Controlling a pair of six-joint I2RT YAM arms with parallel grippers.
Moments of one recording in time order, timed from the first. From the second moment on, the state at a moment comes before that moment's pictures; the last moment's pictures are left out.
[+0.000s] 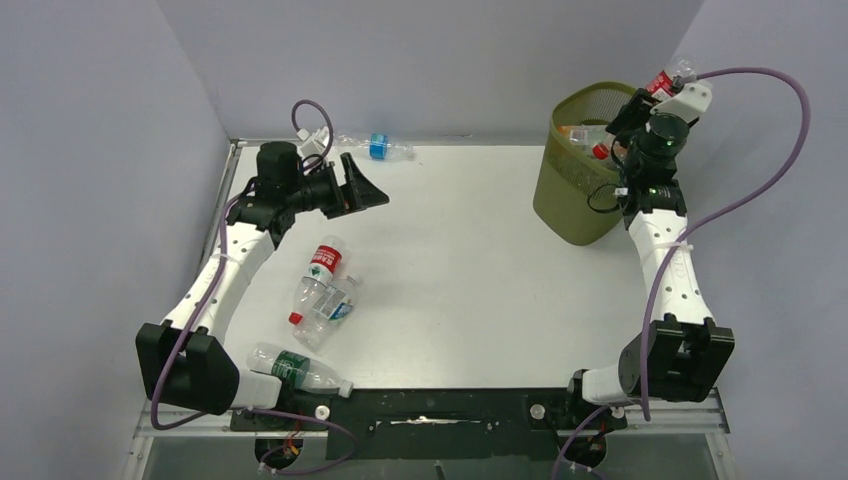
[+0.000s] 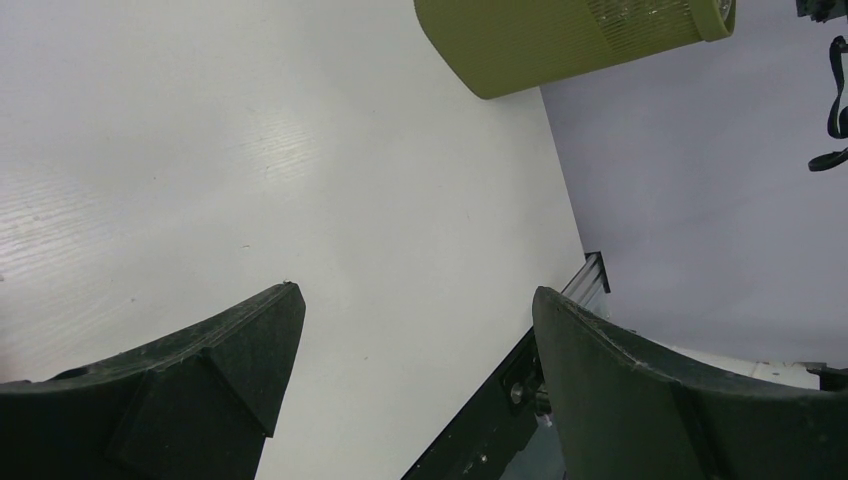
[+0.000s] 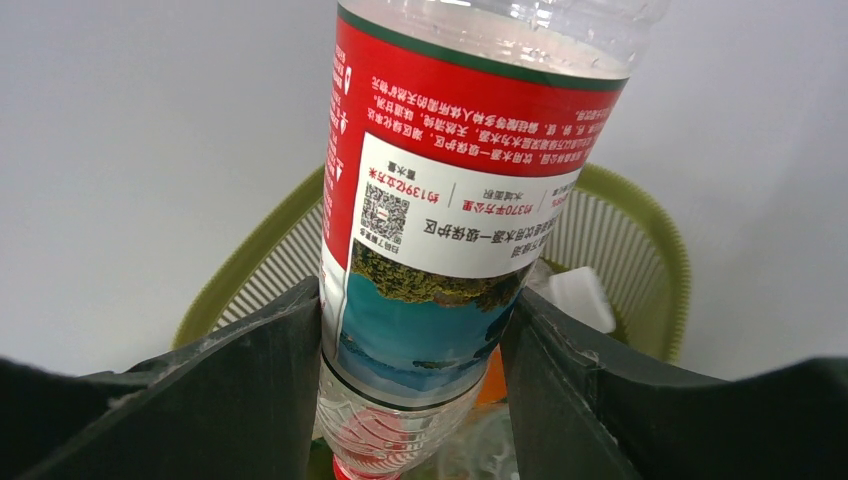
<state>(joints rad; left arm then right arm) -0.22 1.37 1.23 -0.35 0.66 -0.60 -0.14 1.39 1.35 0.03 0.25 0.22</state>
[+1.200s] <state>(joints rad) -0.19 1.36 1.18 -0.30 0.71 -0.62 0.01 1.34 1.34 -0.01 0.36 0.15</state>
